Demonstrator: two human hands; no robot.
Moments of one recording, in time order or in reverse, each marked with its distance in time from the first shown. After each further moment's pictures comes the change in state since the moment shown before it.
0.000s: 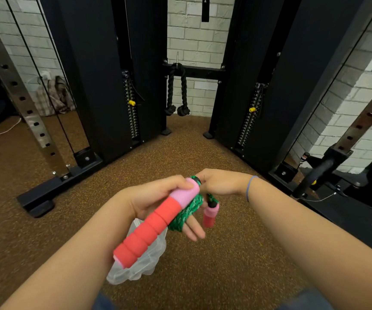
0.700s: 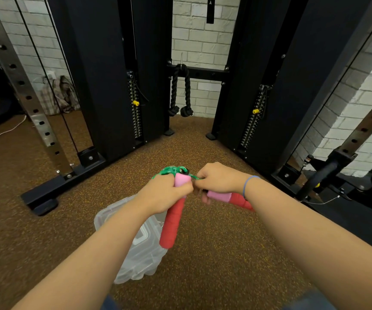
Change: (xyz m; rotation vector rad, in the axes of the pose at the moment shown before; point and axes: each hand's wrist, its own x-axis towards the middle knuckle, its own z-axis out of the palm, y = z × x) left_hand 0.007 0.002 0.006 0.867 0.877 0.109; right_hand 0.013 -0.005 -0.001 -0.200 0.220 0.135
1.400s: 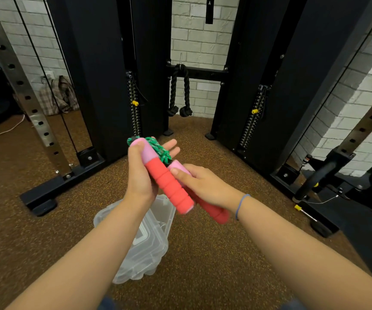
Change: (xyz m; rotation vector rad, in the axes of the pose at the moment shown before) left_hand 0.004 0.005 -0.013 -1.574 0.355 0.111; right_hand -0.010 -0.022 0.035 0.402 0.233 -0.237
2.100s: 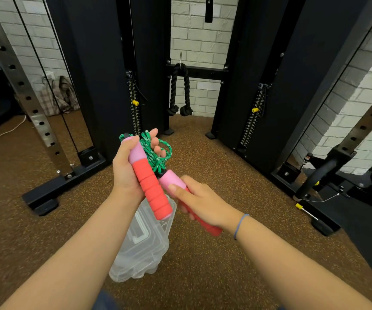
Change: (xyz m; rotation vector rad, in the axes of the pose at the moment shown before) left_hand 0.004 0.018 -0.014 -0.212 -0.099 -0.017; right_hand -0.026 0.008 0.020 0.039 -0.005 0.009
